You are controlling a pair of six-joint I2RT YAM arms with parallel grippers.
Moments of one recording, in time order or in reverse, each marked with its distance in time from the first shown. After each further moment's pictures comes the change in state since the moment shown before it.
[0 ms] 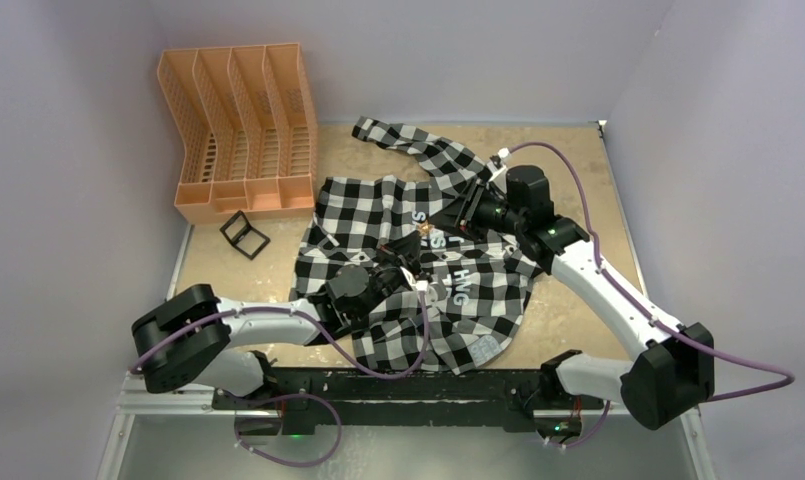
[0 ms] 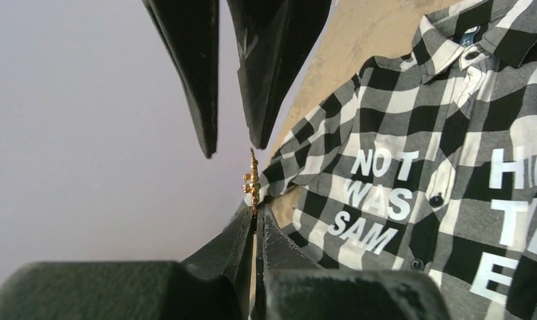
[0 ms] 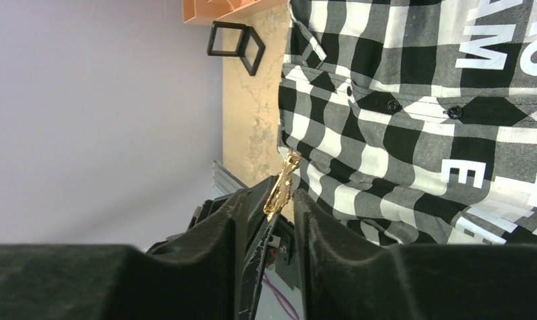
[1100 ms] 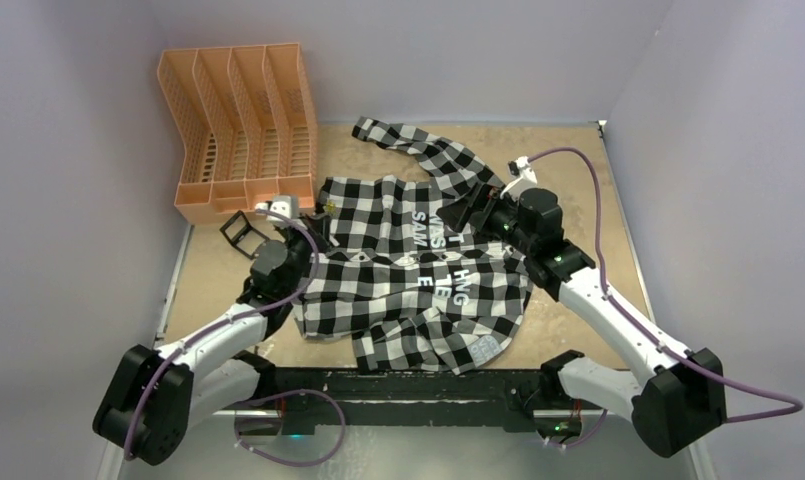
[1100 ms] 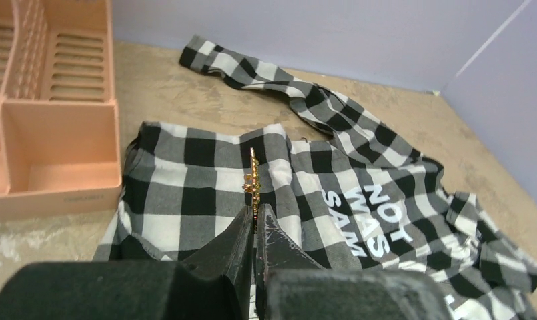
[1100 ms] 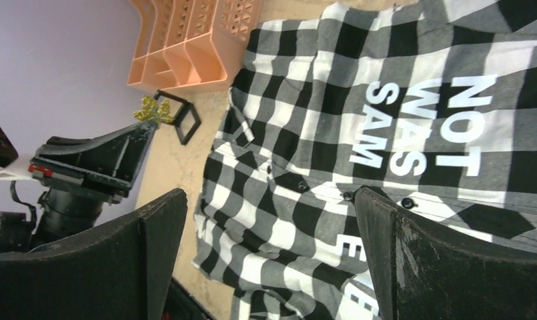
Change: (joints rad) left arm 0.609 -0.349 -0.196 -0.216 0.077 -1.309; right arm 0.000 -0.133 -0.194 0.235 0.246 -0.257
